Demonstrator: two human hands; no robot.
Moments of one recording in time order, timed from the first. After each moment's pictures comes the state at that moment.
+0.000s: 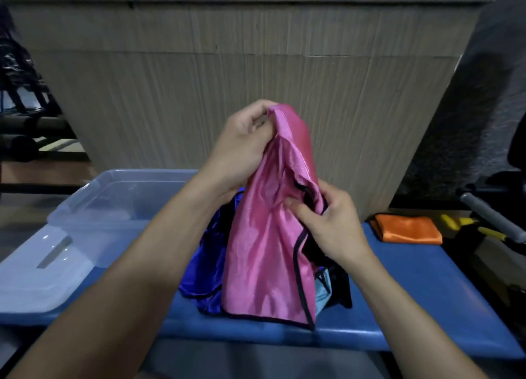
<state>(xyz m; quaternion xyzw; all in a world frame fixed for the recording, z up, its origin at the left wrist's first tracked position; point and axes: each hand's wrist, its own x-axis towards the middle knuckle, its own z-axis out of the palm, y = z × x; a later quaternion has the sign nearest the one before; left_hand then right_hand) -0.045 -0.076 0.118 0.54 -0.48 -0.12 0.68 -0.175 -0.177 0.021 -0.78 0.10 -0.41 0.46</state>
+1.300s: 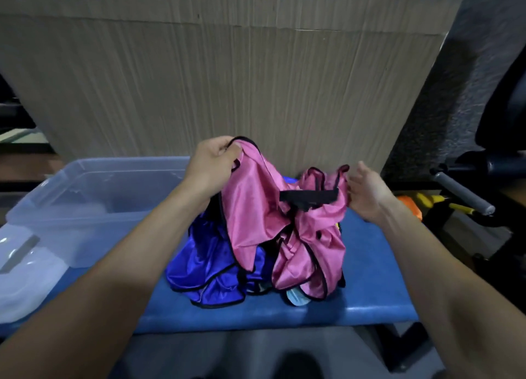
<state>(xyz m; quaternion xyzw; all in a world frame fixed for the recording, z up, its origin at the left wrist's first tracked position) 0.026 -0.085 0.033 0.68 -0.37 -0.12 0.62 -0.172 -0.311 -0.017 -0.45 0.39 -0.31 0.74</state>
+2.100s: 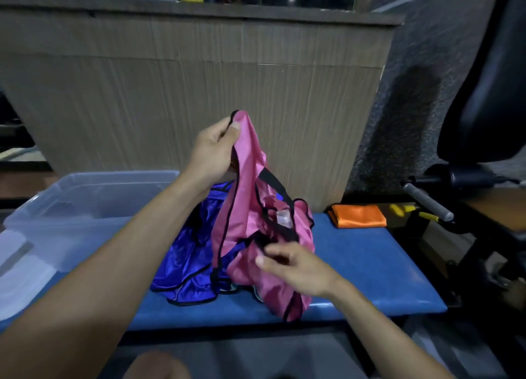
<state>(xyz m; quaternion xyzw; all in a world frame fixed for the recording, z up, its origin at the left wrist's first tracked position) -0.046 -0.101 0.088 0.58 -0.43 -0.11 0.68 -0.240 -0.172 -0.055 -0.89 0.09 -0.17 0.42</state>
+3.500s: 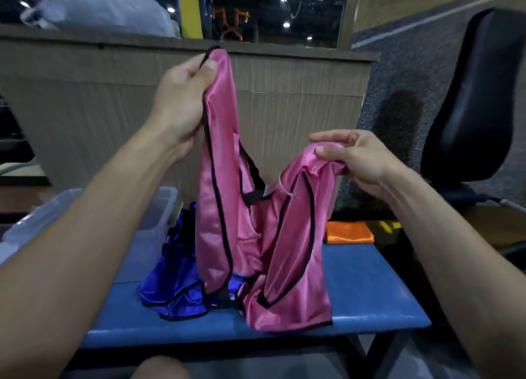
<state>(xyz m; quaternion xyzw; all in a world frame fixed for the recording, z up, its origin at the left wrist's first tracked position) -0.077 -0.054 0.201 0.50 -0.45 -0.07 0.74 -0.283 -0.245 0.152 -0.73 0.17 -0.33 0.57</state>
